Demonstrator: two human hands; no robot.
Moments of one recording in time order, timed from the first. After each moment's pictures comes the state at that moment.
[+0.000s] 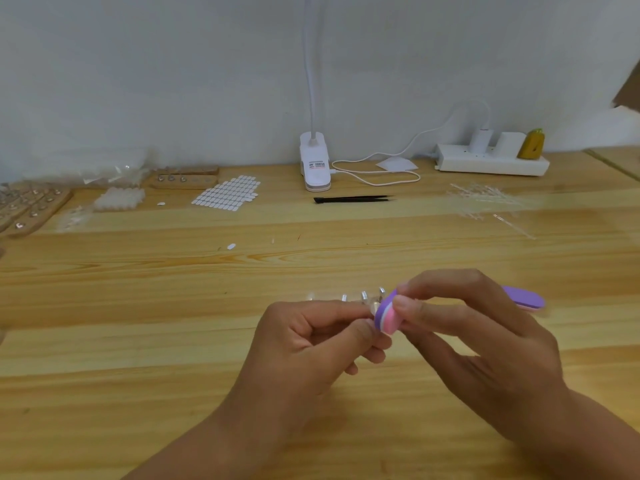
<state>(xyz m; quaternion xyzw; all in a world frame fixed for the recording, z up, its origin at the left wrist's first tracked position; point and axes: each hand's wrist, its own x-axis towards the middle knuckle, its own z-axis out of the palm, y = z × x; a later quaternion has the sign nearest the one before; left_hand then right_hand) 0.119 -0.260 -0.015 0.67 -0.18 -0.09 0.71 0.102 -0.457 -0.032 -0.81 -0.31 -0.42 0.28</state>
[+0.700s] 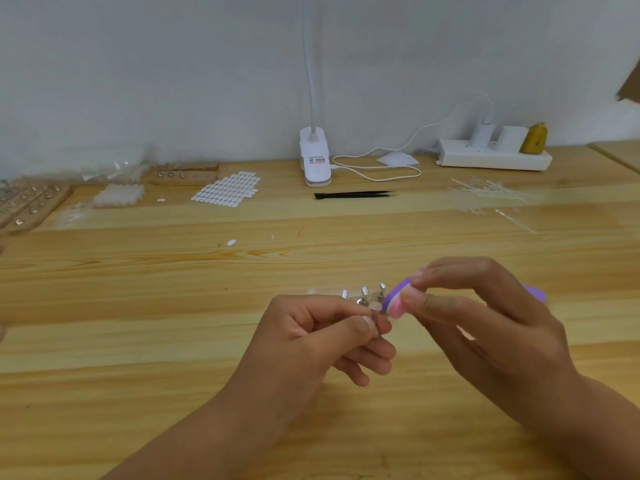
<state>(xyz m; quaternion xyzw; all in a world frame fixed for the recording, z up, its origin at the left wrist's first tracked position) 0.121 -0.258 -0.010 0.64 -0.16 -0.17 0.73 0.109 -0.471 -0.034 -0.81 -0.34 -0.42 0.24</state>
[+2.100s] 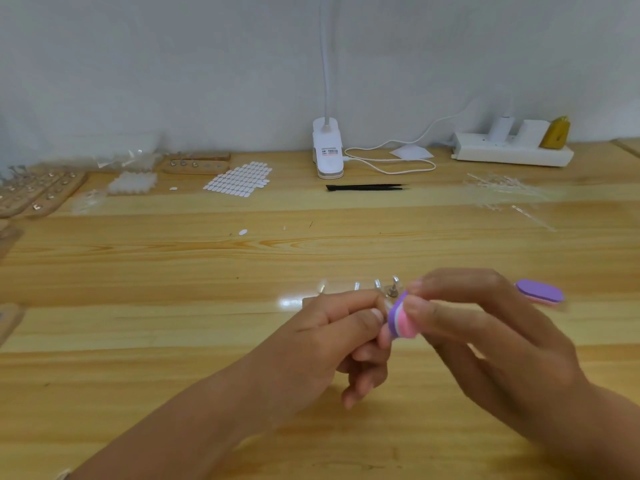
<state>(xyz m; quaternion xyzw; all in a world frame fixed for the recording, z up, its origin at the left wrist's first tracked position) 0.123 -0.253 -0.002 0.62 -0.23 -0.31 0.68 0.098 -0.461 -0.034 -0.81 -0.36 -0.38 0.26</state>
